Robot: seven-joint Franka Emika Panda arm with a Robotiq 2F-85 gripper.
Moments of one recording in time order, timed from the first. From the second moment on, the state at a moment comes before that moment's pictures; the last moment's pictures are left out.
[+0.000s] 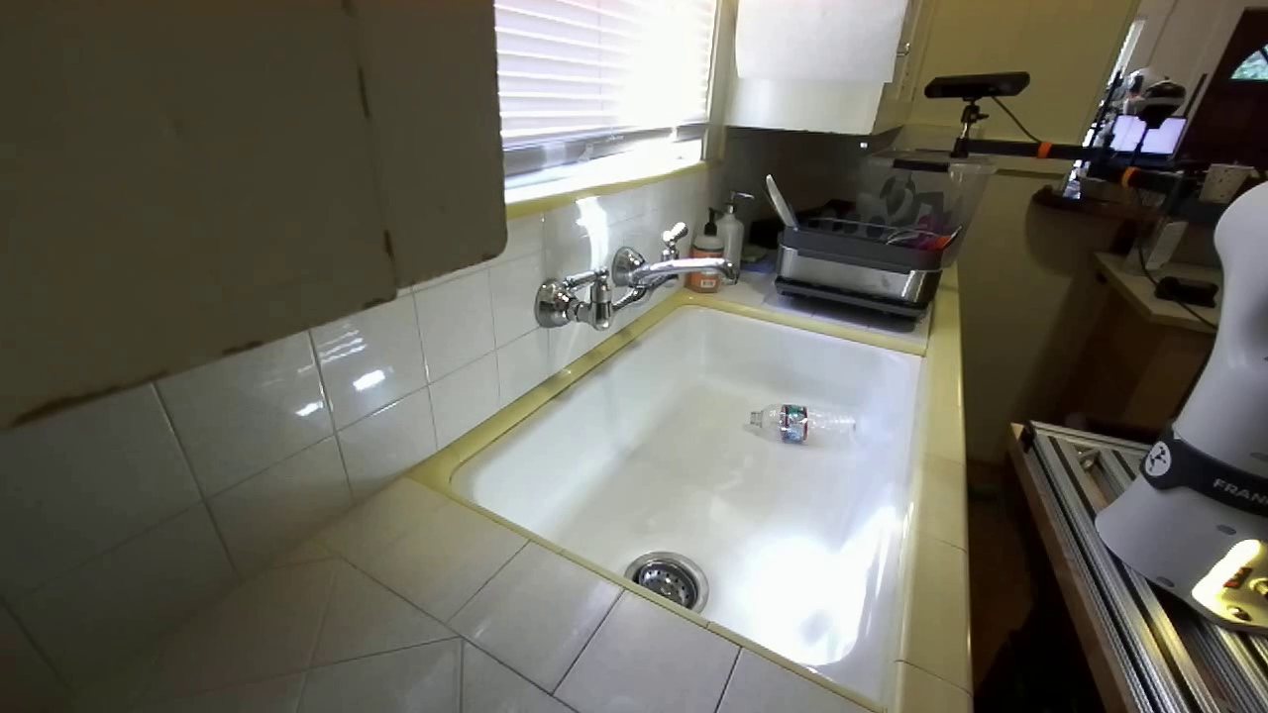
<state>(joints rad) 0.13 -0.12 0.64 -1.62 1.64 3.62 -2.54</state>
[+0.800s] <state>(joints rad) 0.13 -0.12 0.62 -1.55 1.70 3.53 -2.62</state>
